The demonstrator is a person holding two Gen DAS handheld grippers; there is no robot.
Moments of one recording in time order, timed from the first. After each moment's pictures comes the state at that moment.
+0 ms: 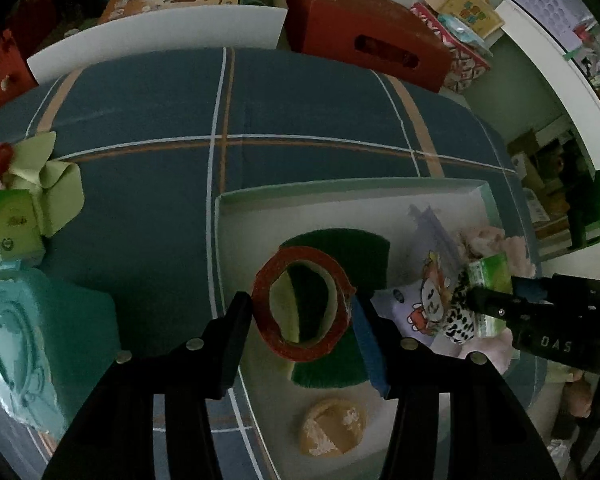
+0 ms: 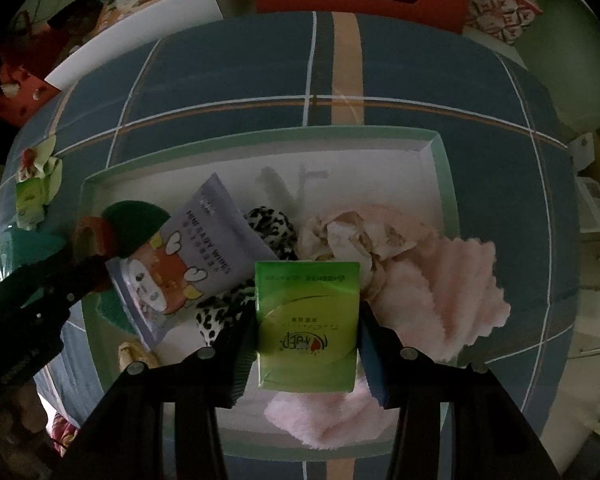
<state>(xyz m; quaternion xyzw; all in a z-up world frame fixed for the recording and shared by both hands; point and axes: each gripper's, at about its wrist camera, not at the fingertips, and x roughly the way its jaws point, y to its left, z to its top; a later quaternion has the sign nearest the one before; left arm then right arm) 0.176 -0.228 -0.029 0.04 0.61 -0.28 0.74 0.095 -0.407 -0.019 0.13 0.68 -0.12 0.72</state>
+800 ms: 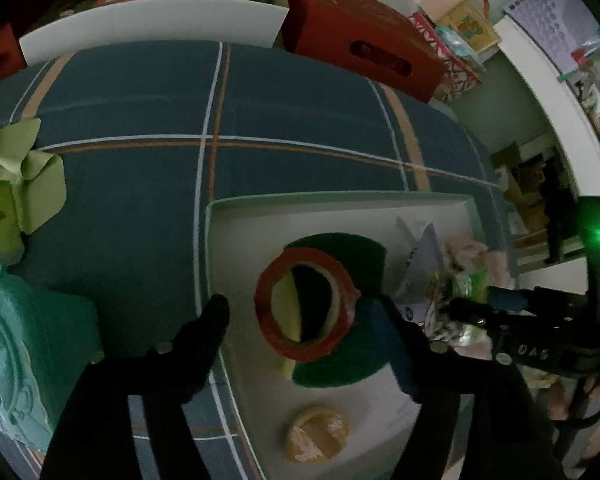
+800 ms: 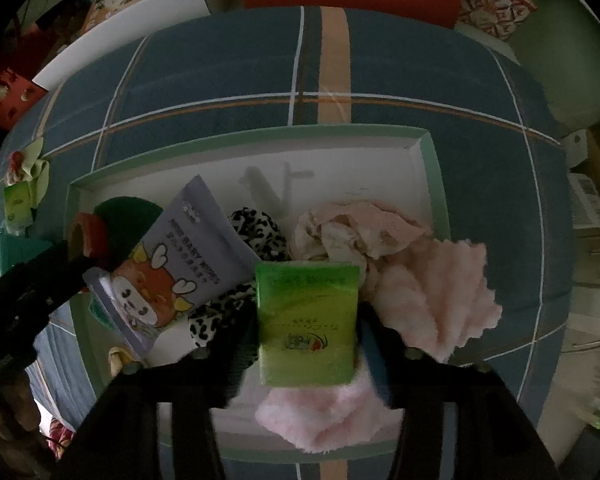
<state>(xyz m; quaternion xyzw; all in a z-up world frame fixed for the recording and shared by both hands) 0.187 -0.223 -0.033 -0.02 0.62 -0.31 0.72 0.105 -0.410 -0.018 0.12 0.68 -0.14 0.71</state>
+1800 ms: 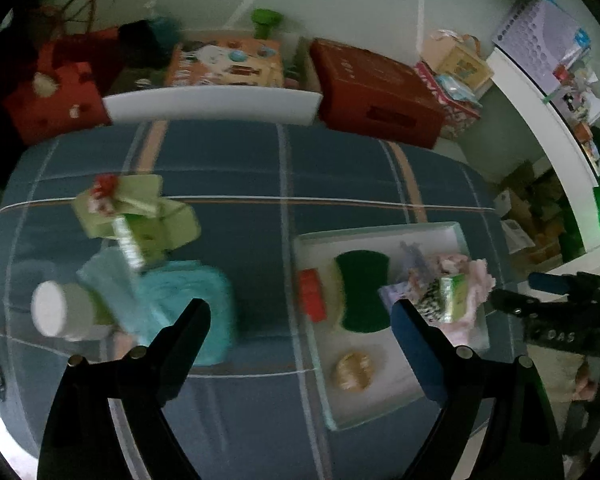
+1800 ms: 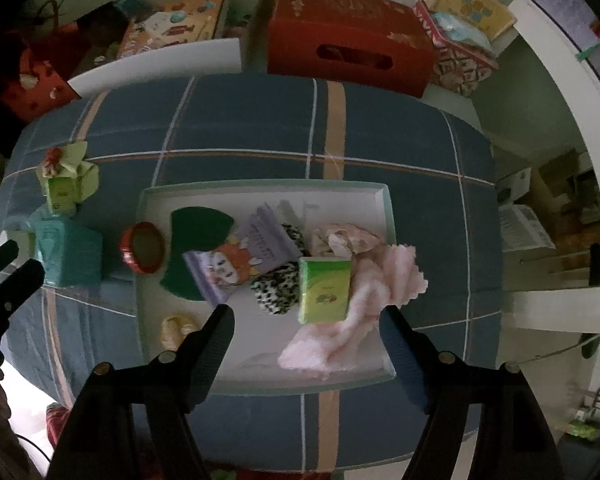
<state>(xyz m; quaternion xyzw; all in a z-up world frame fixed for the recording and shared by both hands) 0.166 -0.134 0.087 0.02 0.56 -0.26 0.79 0.087 -0.349 0.098 0.05 0.65 -0.17 0.74</state>
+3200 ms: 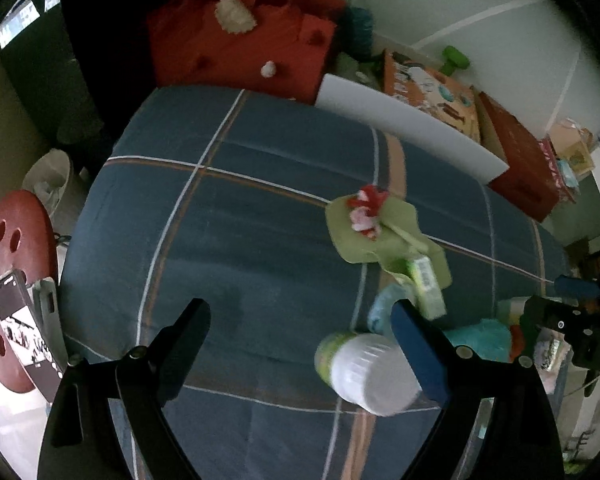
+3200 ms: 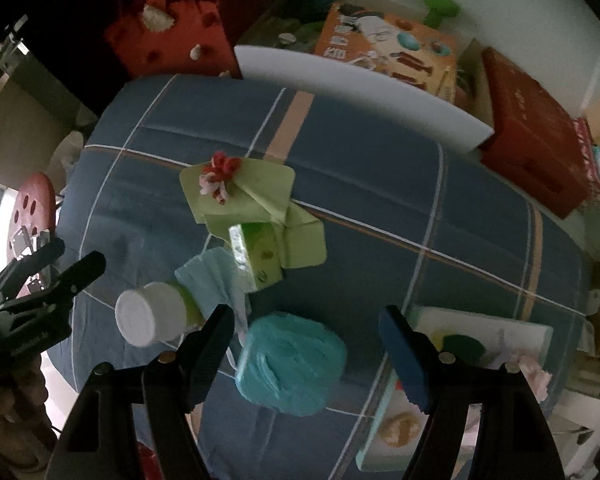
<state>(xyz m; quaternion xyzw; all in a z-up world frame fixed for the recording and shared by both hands) 0.301 0.103 0.034 -0.04 0.59 -0.13 0.80 0.270 -0.101 0.068 0.00 0.66 -0.03 0.75</state>
